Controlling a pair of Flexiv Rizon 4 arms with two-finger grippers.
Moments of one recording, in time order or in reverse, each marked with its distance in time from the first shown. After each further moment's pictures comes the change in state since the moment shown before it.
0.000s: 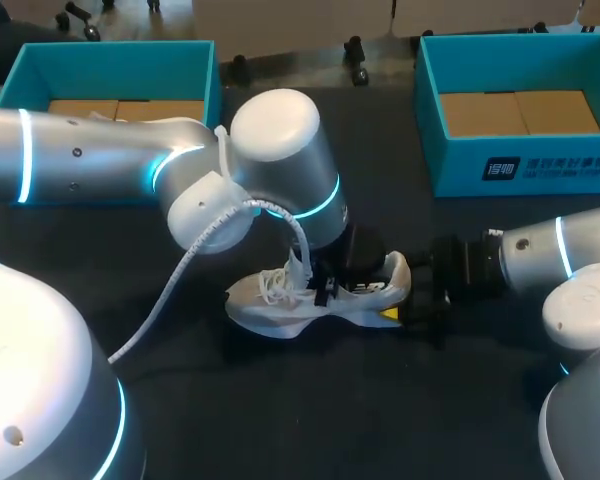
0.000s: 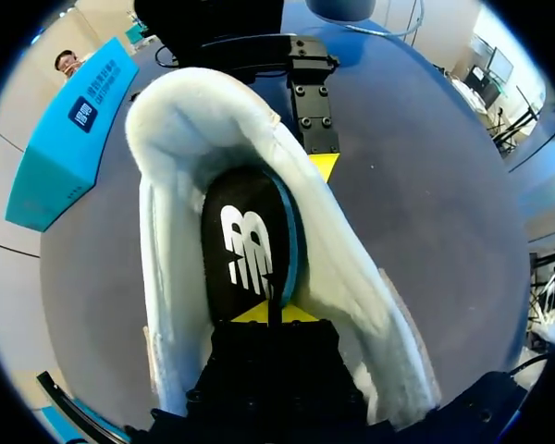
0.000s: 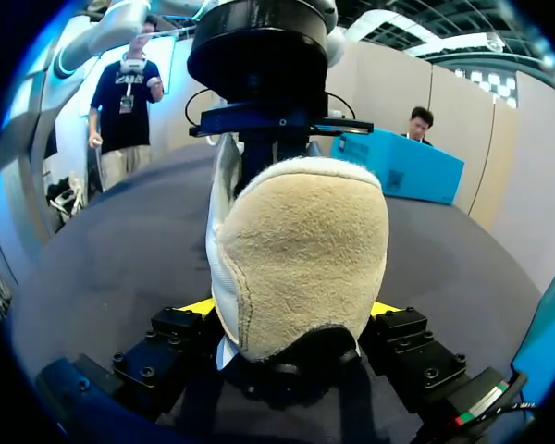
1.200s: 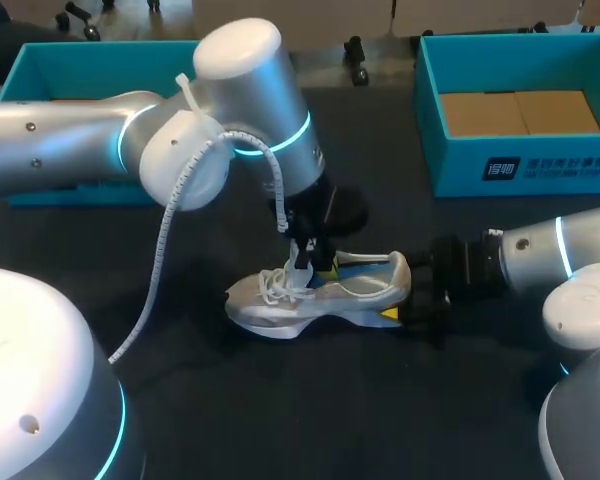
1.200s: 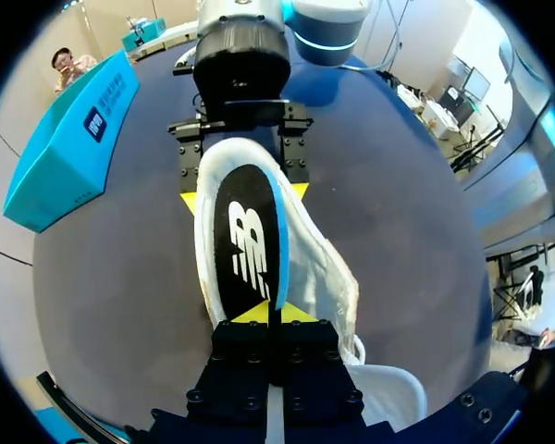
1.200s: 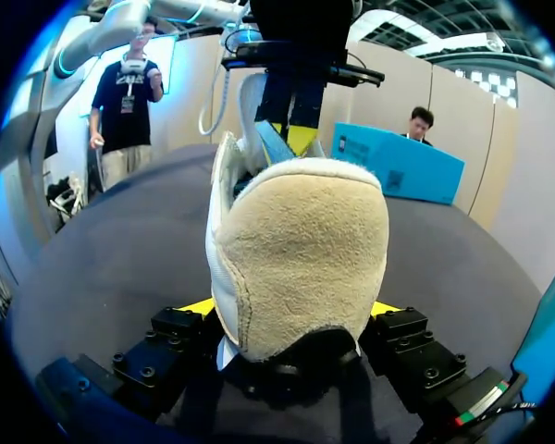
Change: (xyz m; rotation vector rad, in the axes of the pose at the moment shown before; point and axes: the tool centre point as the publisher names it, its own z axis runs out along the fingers) left arm -0.001 0.003 -0.062 0.091 0.131 -0.001; right arm 0.000 0.000 0.000 0.000 0.000 0.000
